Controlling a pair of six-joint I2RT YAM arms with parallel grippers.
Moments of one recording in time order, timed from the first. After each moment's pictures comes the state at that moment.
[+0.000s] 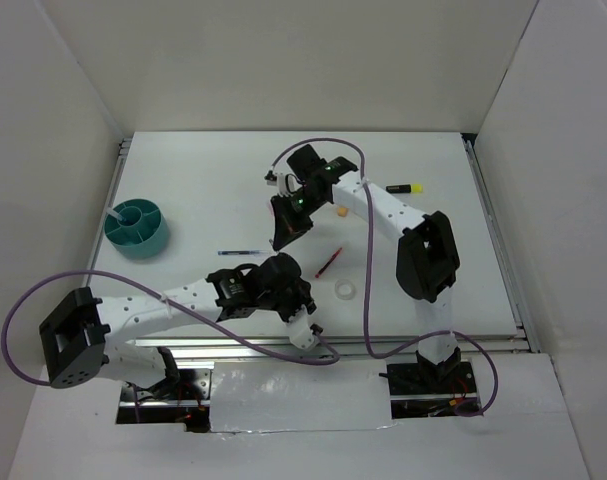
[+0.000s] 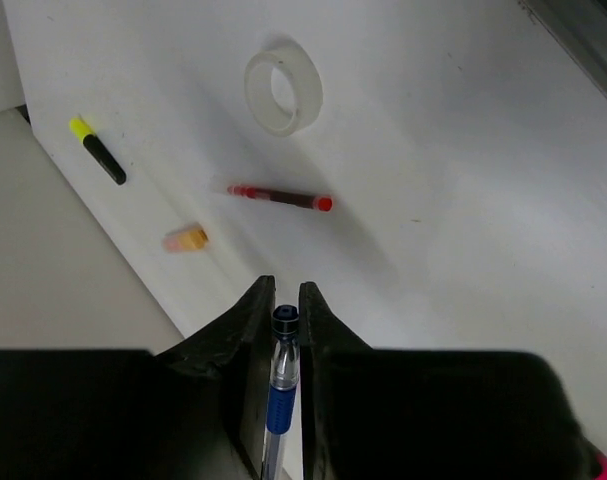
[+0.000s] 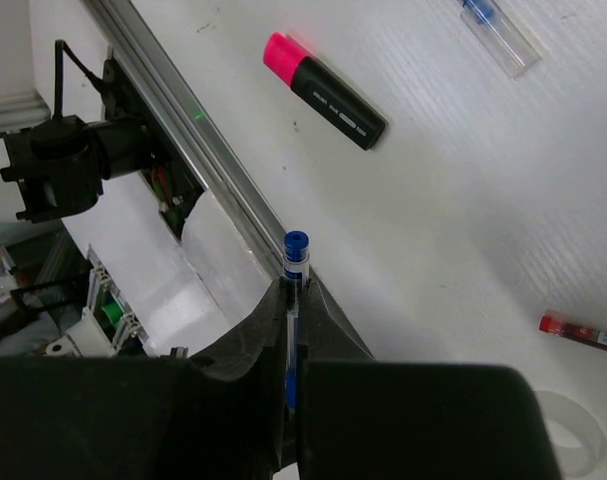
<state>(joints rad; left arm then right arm) -1.04 1.33 0.87 -0.35 0.13 1.49 0.64 2.03 1.83 -0.93 -0.68 0.21</state>
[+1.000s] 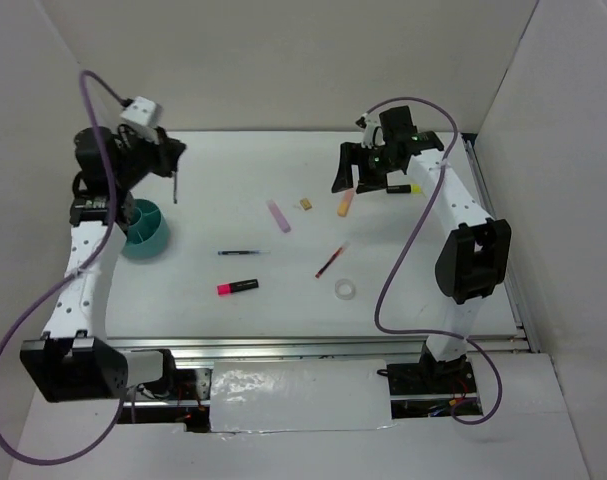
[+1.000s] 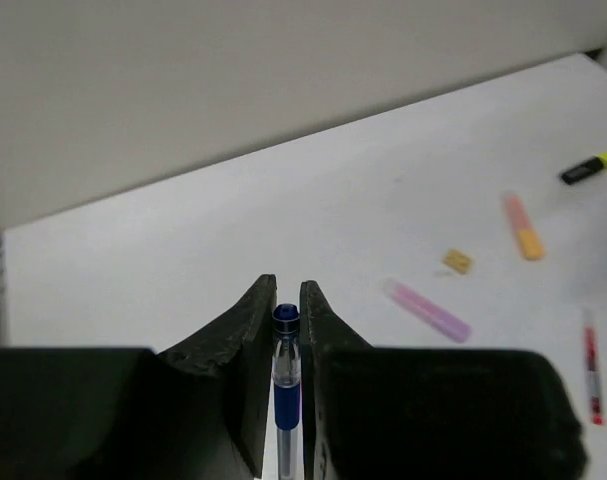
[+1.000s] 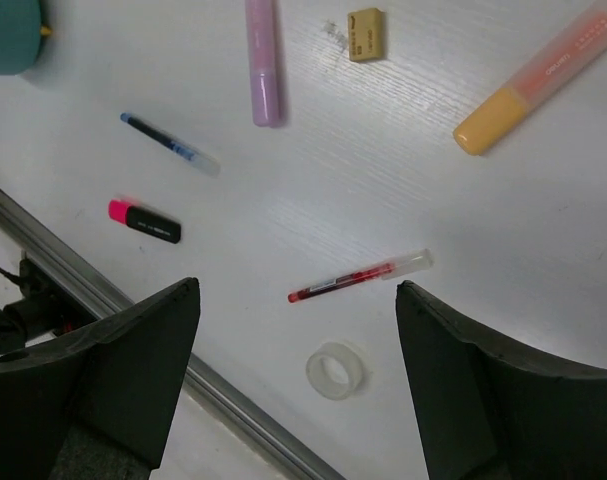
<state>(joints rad) 0.01 1.23 1.29 -0.18 0.48 0.10 0.22 1.87 1.80 -0.87 -0.49 0.15</state>
